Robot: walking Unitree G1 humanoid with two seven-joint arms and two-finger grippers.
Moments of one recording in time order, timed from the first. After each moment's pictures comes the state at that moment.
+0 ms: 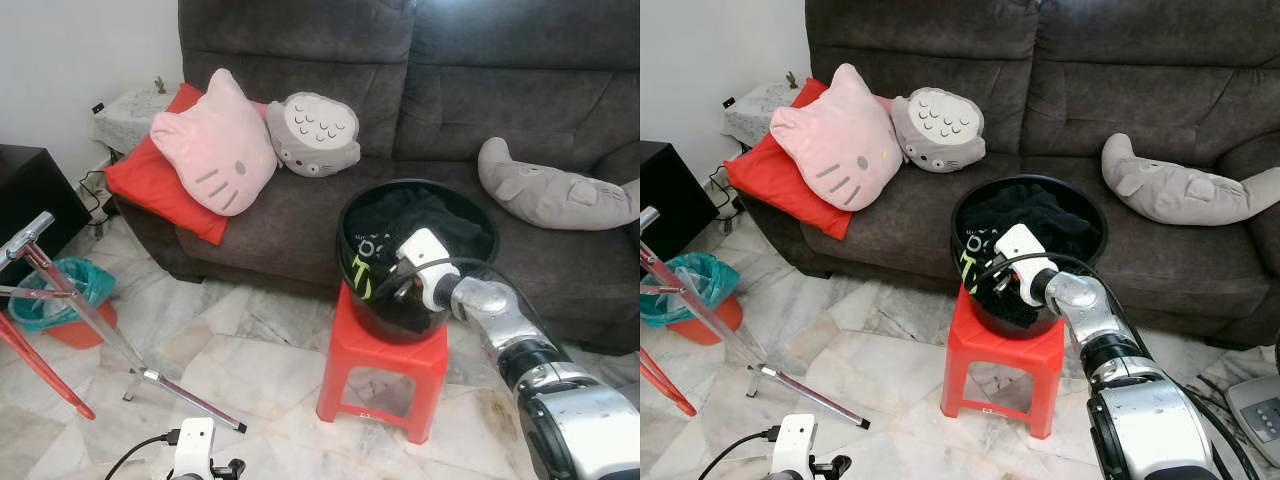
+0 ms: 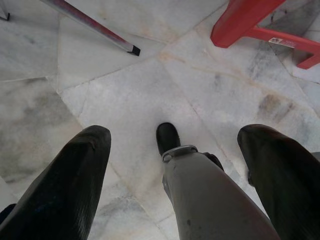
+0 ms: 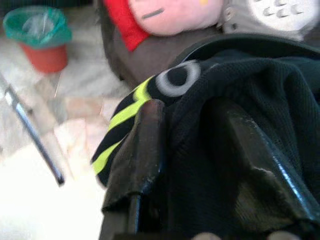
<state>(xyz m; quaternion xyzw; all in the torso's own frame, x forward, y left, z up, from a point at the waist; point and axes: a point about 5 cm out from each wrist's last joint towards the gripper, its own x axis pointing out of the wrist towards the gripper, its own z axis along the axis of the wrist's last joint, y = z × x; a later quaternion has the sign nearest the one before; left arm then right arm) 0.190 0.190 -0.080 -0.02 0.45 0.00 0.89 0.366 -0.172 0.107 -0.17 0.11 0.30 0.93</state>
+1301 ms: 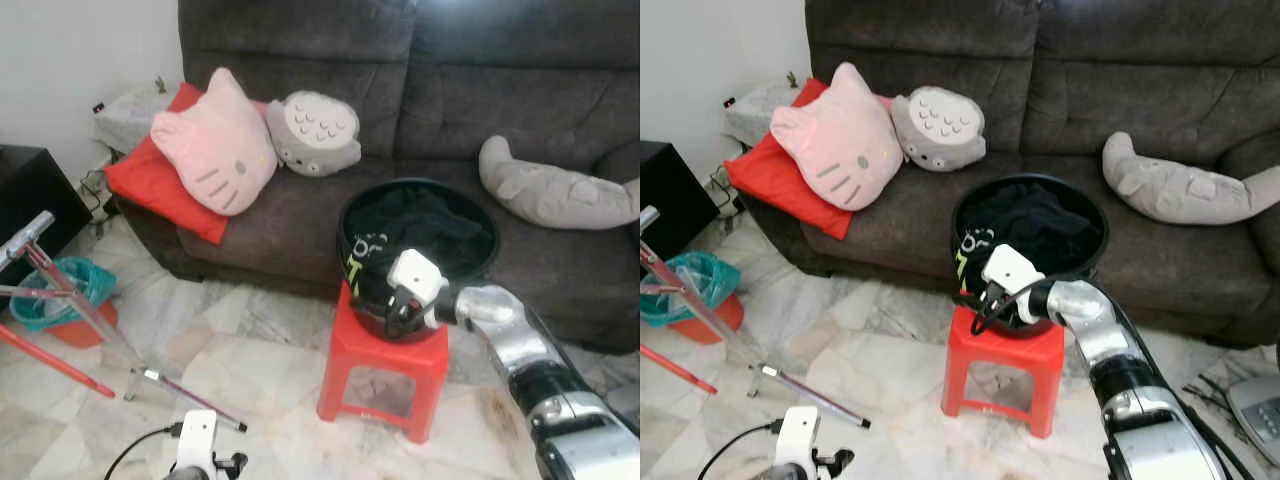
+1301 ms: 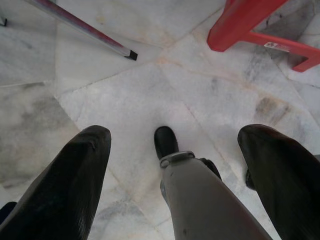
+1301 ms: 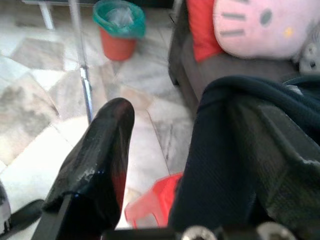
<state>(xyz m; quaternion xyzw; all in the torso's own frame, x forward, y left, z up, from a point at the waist) 0.199 0.187 -0.076 -0.02 0.45 -0.01 0.89 0.333 -0.158 0.108 -0.22 0.09 0.47 0.85</state>
